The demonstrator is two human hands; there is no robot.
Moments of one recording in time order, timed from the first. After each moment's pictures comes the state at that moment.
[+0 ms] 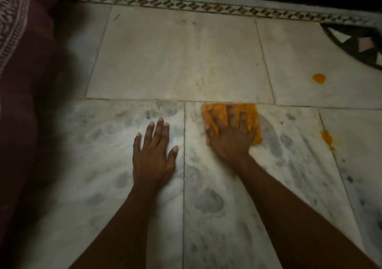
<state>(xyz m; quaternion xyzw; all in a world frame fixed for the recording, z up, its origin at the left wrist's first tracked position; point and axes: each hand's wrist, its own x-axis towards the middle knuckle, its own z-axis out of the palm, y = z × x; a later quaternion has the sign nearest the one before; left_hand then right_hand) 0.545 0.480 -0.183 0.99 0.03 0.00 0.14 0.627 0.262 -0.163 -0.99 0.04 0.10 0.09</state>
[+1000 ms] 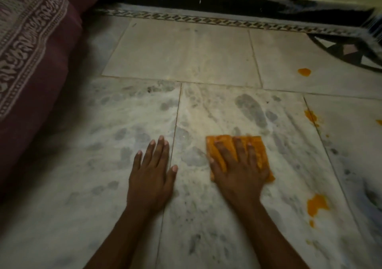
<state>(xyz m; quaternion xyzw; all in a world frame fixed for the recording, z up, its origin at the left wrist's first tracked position) 0.375 0.423 -0.191 0.99 0.02 0.03 0.14 0.418 0.194 -0.172 -0.99 0.03 0.00 0.10</state>
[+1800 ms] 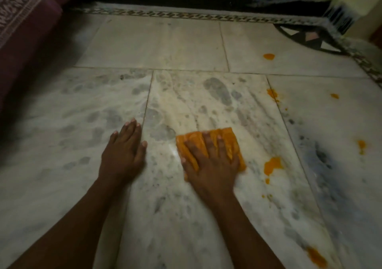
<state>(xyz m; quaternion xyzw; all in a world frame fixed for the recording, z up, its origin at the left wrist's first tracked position) 0.368 0.410 -0.186 0.98 0.02 0.05 0.18 0.352 0.153 -0.188 -0.99 -0.05 -0.08 0.11</state>
